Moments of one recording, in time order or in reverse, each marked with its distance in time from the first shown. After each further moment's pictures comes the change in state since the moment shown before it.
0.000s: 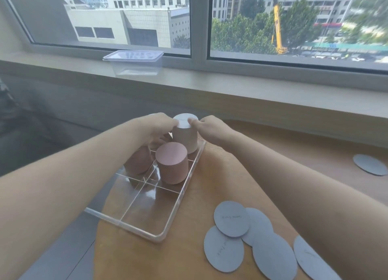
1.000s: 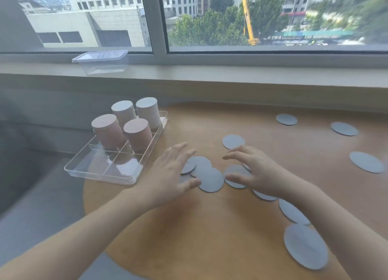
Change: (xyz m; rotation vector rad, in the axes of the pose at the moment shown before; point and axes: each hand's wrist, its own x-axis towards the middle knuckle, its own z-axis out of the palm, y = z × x) left_hand -0.163 -0.082 0.159 0.657 0.046 0.780; right_hand -0.281 0.161 -0.066 -0.340 0.032 -0.265
